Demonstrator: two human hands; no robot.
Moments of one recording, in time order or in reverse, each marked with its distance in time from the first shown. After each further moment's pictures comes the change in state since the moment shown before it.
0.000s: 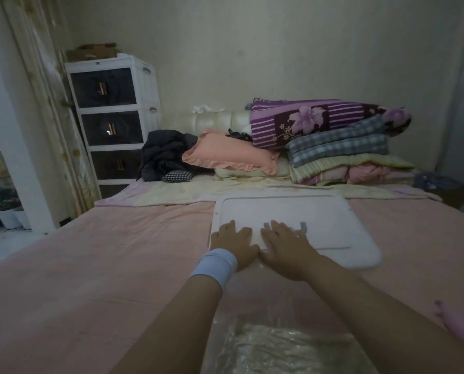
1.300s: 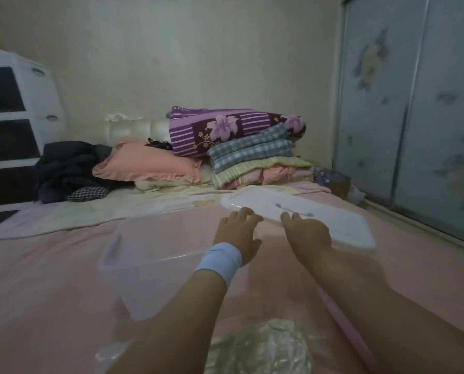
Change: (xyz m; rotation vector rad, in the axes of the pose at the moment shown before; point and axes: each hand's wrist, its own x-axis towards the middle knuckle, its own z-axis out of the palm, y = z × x) left_hand 0.018 0.223 0.006 -0.032 0.309 0.523; right_hand -0.124 0.195 -0.052 -0.500 0.302 0.469
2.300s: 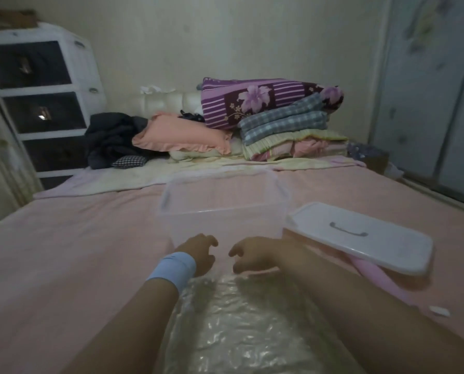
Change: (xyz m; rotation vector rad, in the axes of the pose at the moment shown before) left_hand -0.168 -0.121 0.008 -0.074 -0.483 -0.388; right_hand -0.060 -0.166 -0.041 0.686 -0.850 -0.468
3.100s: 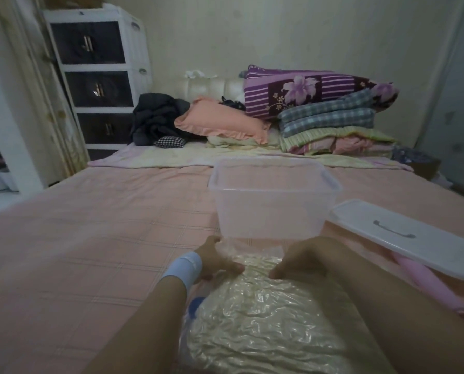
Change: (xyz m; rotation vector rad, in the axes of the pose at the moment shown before) left_hand -0.076 -0.074 0.040 -0.960 -0.161 -0.361; right_hand -0.015 -0.028 0.030 0.114 -0.337 0.379
